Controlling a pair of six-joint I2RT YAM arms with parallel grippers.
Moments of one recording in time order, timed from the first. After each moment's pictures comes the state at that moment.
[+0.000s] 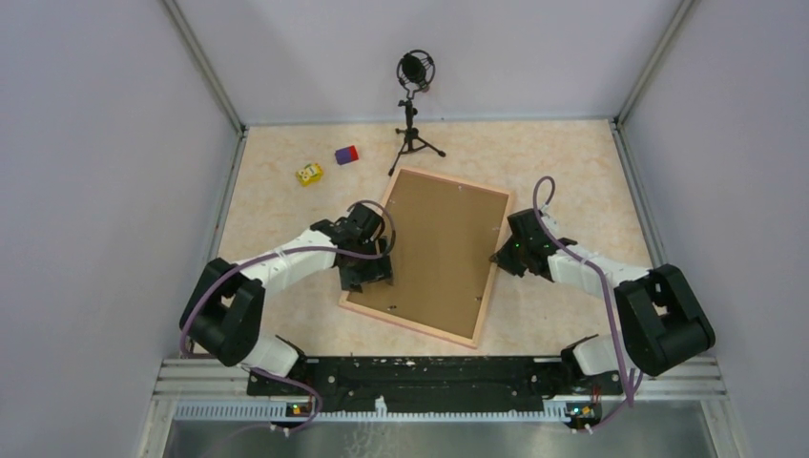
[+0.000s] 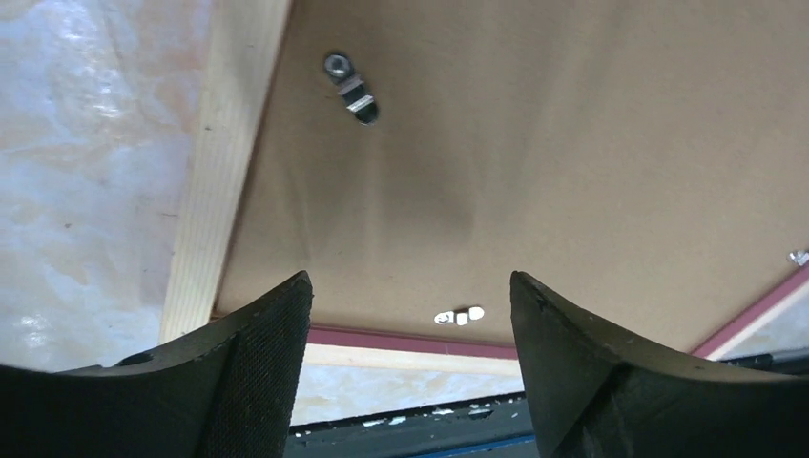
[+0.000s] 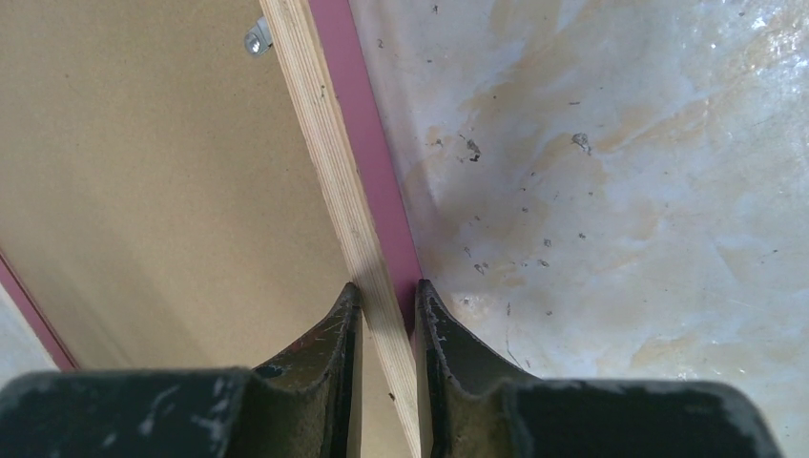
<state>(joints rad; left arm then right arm) -0.58 1.46 0.88 -0.65 0.07 -0.74 0.42 1.39 0.61 -0.20 0.12 1.05</state>
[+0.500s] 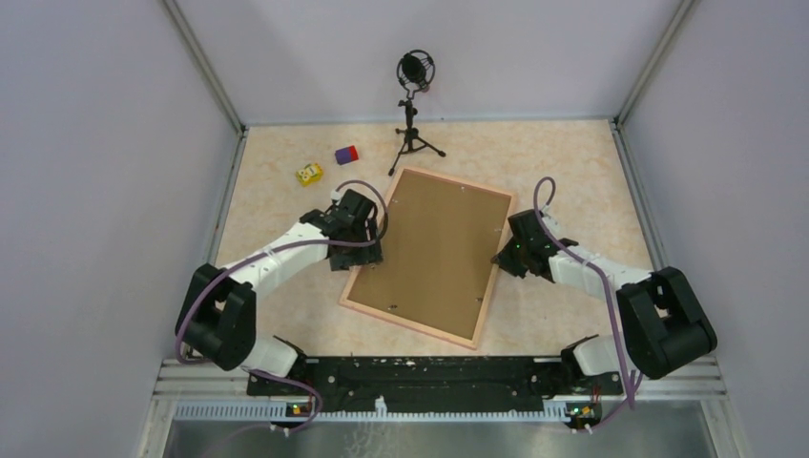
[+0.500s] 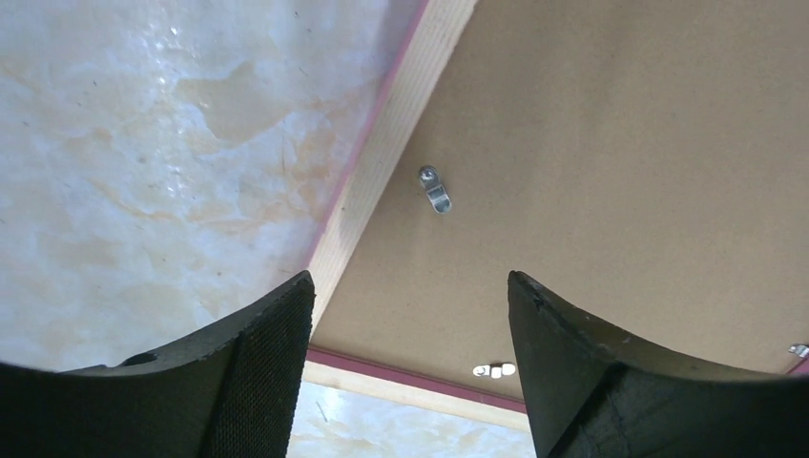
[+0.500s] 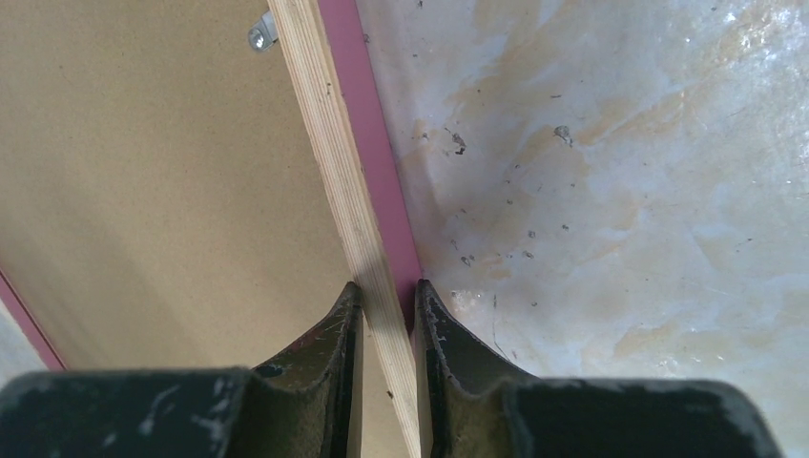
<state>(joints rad) -0.53 1.43 0.95 -0.67 -0.13 -0.70 0.42 1.37 0.61 -0.23 0.13 1.05</state>
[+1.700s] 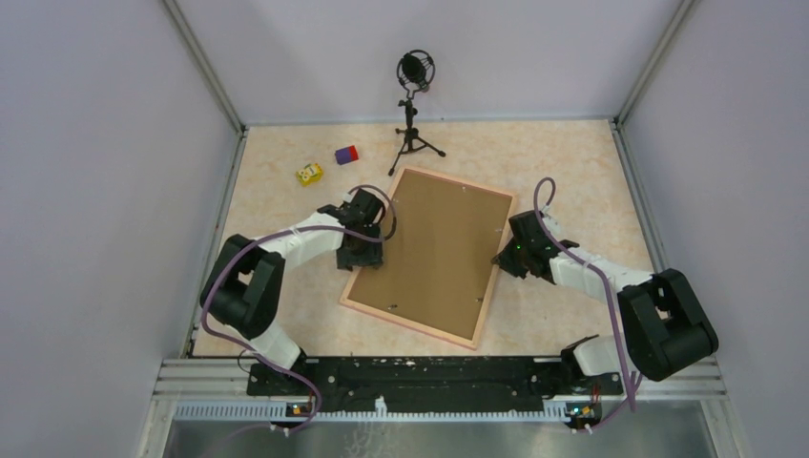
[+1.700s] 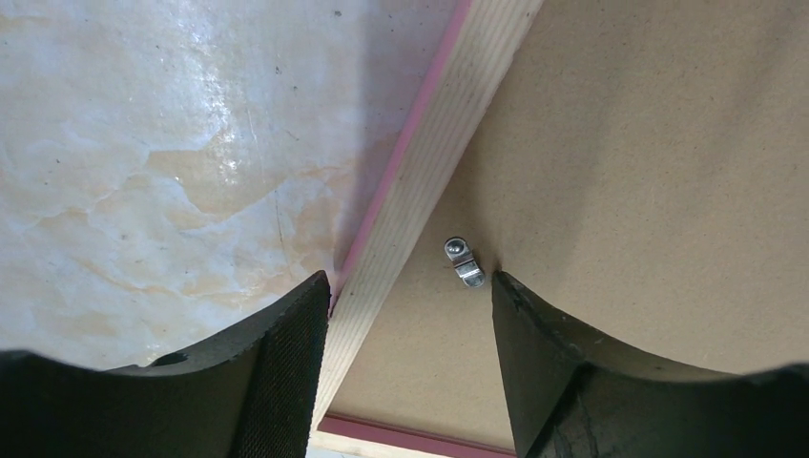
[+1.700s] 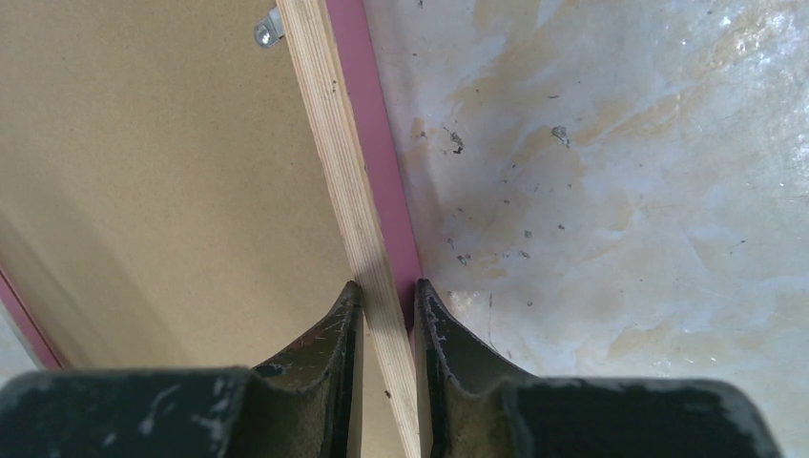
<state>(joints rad) -0.51 1.64 0.99 -0.62 -0.13 -0.58 0.42 1.36 0.60 -0.22 0.13 1.03</state>
